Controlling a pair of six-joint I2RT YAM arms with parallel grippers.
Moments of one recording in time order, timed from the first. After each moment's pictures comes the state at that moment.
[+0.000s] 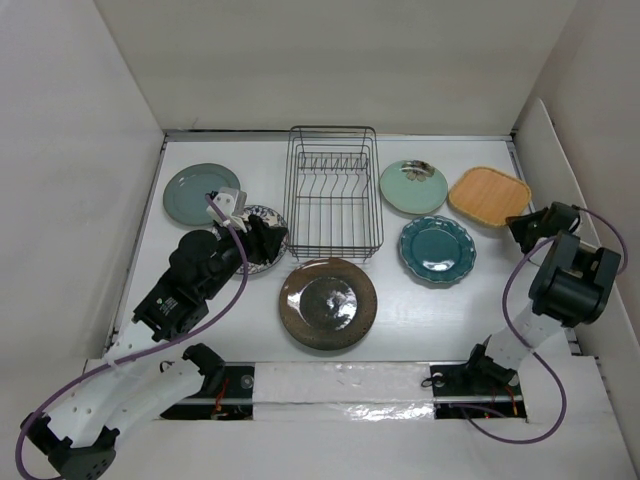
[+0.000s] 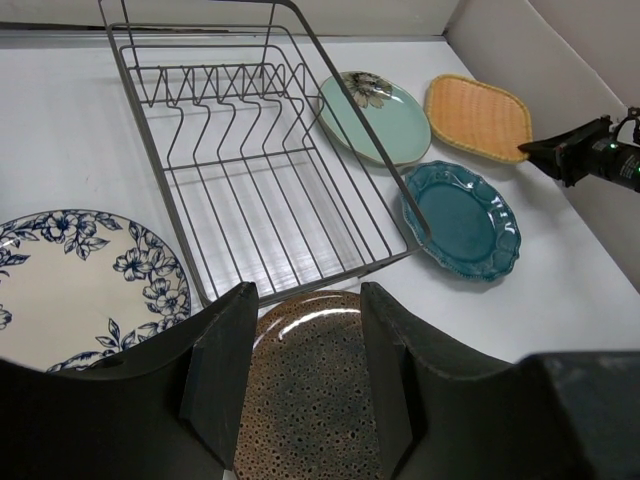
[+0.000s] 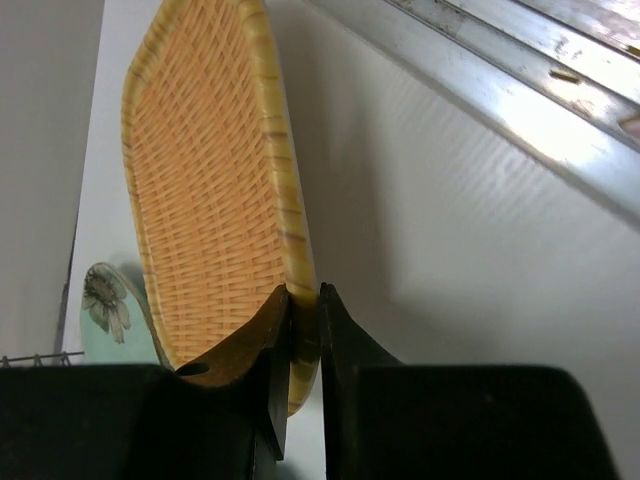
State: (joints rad) left arm -0.66 0.67 0.81 -0.28 -0.12 -0.35; right arm -0.57 1.81 0.85 0.39 -0.24 0.80
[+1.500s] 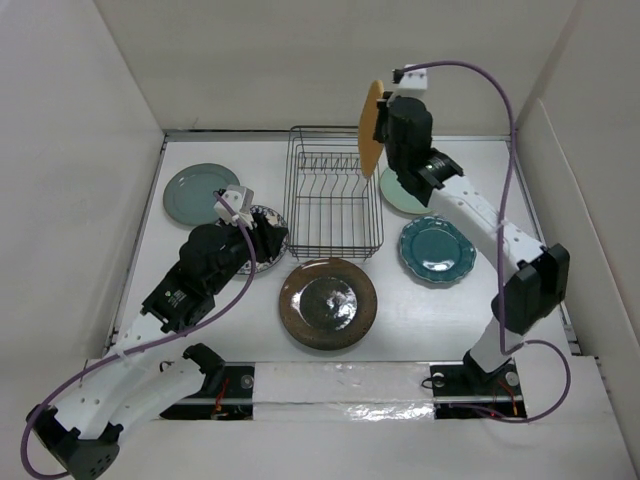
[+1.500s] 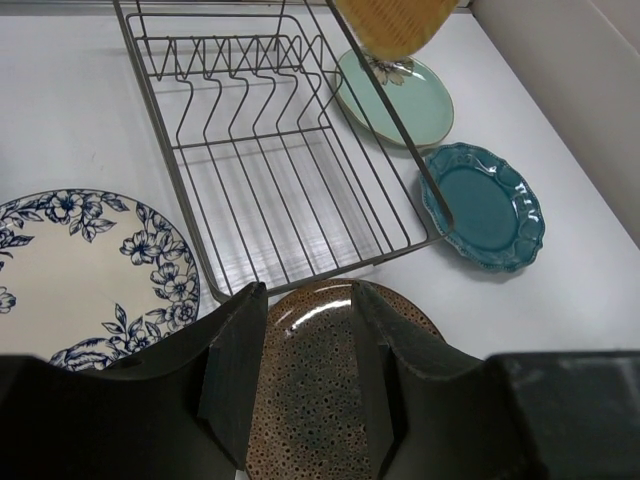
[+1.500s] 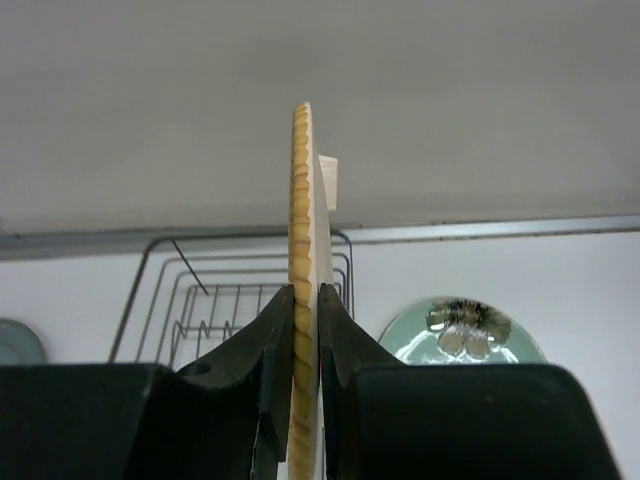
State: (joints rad) left arm -0.64 0.72 0.80 -0.28 -0.11 -0.35; right arm 0.54 1.64 1.67 -0.05 0.56 0.15
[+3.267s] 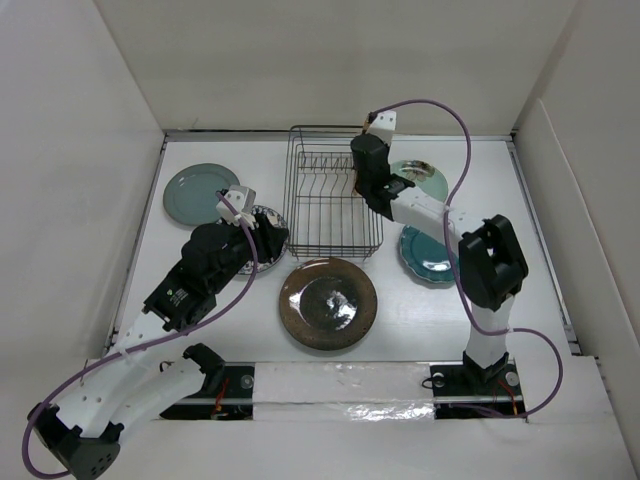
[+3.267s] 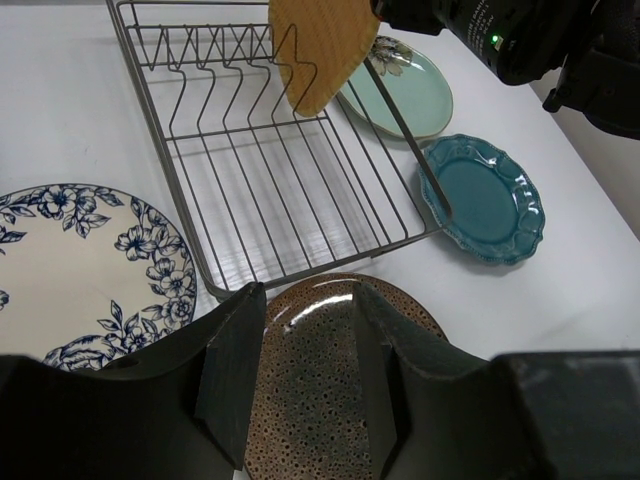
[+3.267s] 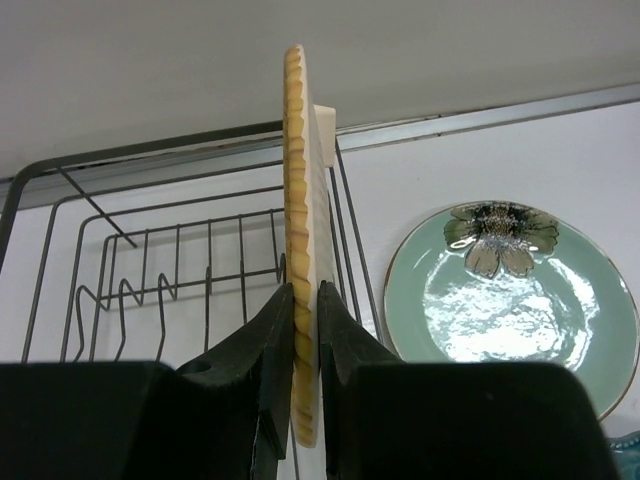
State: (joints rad) left arm -0.63 0.73 0.79 -0.28 -0.09 -0.35; right arm 0.61 1.92 1.53 0.16 0.75 0.26
